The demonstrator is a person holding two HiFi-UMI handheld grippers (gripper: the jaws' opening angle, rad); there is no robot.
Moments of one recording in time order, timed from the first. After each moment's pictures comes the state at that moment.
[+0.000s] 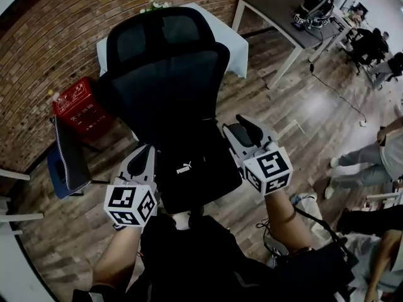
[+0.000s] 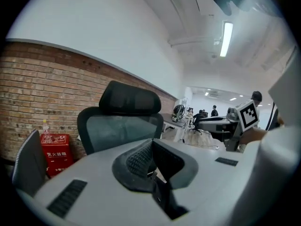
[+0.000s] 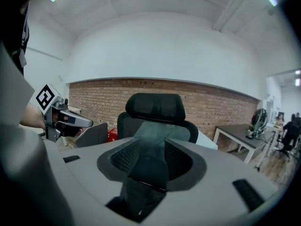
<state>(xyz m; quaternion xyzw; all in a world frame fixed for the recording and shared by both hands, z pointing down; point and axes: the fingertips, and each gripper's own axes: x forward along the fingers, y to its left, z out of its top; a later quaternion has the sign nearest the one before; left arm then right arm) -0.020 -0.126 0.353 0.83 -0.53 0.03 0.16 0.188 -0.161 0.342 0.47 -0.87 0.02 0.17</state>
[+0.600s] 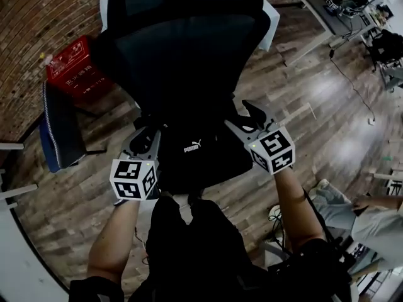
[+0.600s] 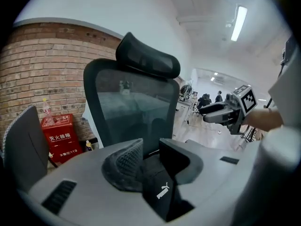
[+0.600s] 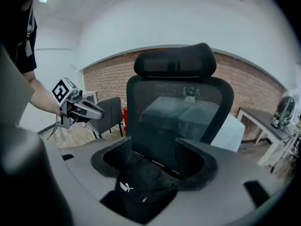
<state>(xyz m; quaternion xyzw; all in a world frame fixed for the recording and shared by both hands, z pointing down) -0.066 -0.170 0.510 0.81 -0.53 0.13 0.22 0.145 -0.209 0.494 0.35 -0.89 0.08 0.28</state>
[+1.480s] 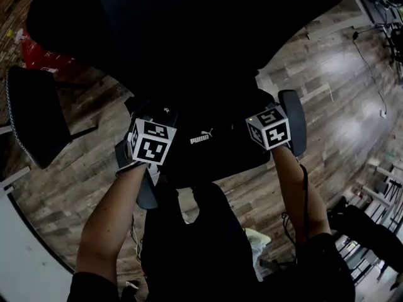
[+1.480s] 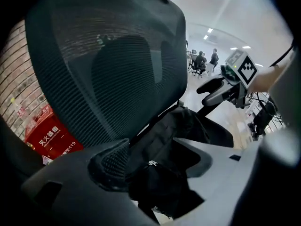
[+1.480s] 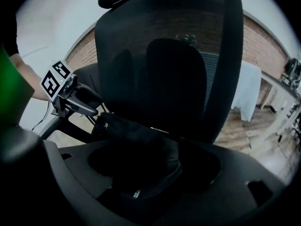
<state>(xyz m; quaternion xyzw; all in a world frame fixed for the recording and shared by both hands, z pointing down) -0.057 -0.240 0.744 0.79 -0.44 0.36 0.24 0.143 -0.266 0.748 0.34 -0.83 0.21 0.38</state>
